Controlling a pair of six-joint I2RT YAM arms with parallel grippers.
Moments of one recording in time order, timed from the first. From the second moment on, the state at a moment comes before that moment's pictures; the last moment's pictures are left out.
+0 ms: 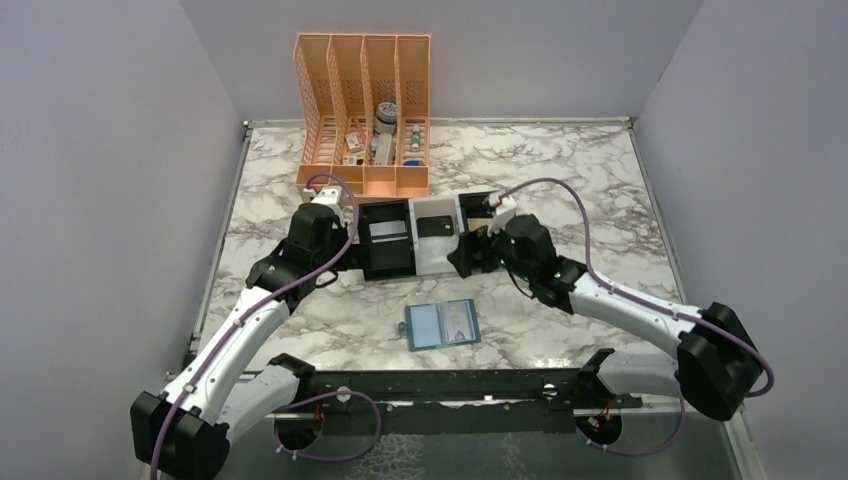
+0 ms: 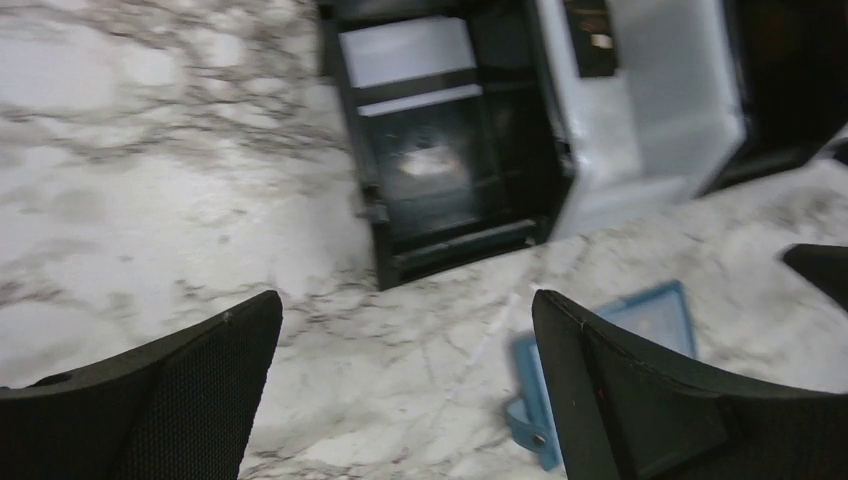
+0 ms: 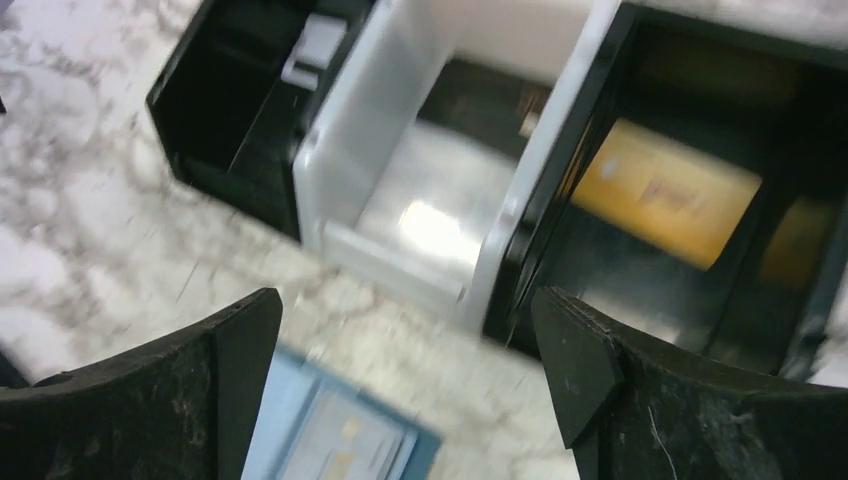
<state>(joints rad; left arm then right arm) -0.40 0.94 0.80 -0.58 -0.13 -0.37 0.73 1.25 0.71 0.15 0.05 0.21</state>
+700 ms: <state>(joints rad) -0.90 1.10 0.64 -0.19 0.25 -0.78 0.73 1.04 0.36 0.09 -0.17 0.85</state>
